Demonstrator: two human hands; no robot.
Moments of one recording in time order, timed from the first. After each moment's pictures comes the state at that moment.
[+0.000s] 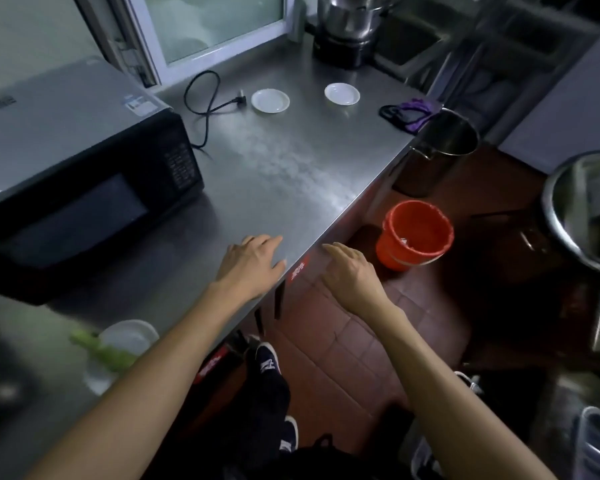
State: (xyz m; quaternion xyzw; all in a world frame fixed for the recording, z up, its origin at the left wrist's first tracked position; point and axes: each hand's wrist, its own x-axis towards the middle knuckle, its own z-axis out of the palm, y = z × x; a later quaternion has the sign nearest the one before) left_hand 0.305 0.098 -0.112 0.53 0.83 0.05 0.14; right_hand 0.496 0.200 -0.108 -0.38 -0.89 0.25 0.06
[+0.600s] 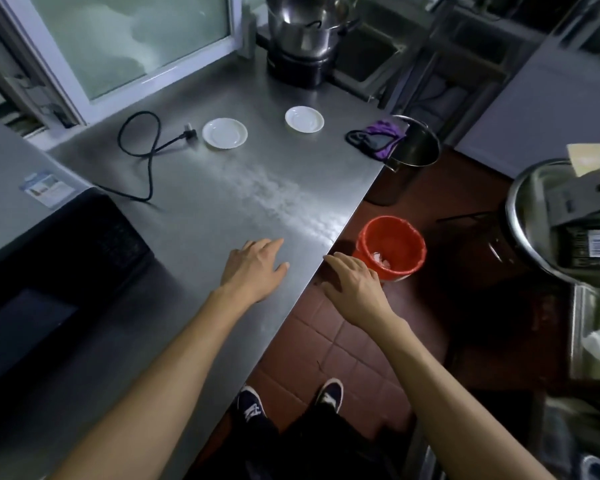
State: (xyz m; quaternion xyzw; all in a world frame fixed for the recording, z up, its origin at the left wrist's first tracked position) left_hand 0.228 0.278 -0.124 0.57 0.80 0.09 0.17; right_hand 0.440 0.344 -0.110 -0.44 -0.88 0.18 0.02
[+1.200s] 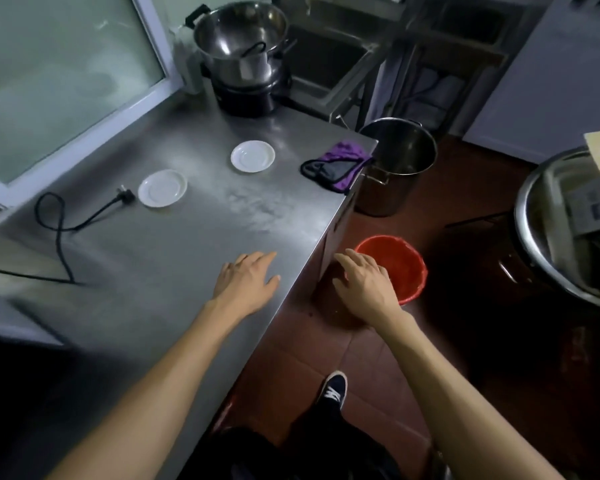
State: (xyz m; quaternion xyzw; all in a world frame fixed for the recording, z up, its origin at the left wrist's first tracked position) left_hand 0.294 0.501 -0.127 0.58 0.80 0.01 0.16; right_hand 0.521 0.594 -0.130 -0.47 -0.86 0.19 0.02
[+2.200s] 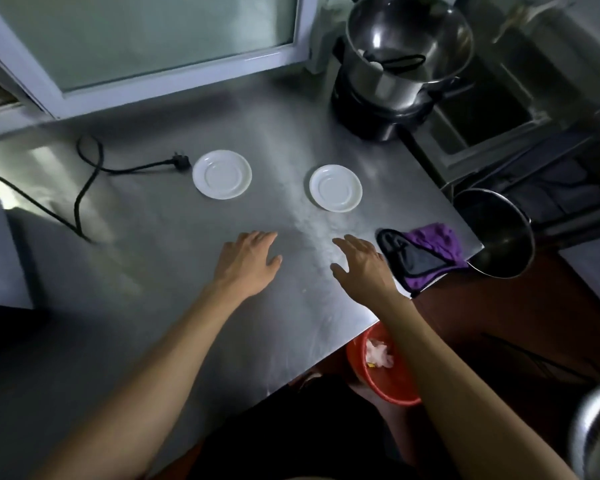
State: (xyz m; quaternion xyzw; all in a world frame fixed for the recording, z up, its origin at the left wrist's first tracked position) left_hand 0.138 0.616 -0.179 0.36 0.91 0.11 0.17; right_hand 0.291 0.802 -0.150 -0.25 -0.95 0.18 -0.08
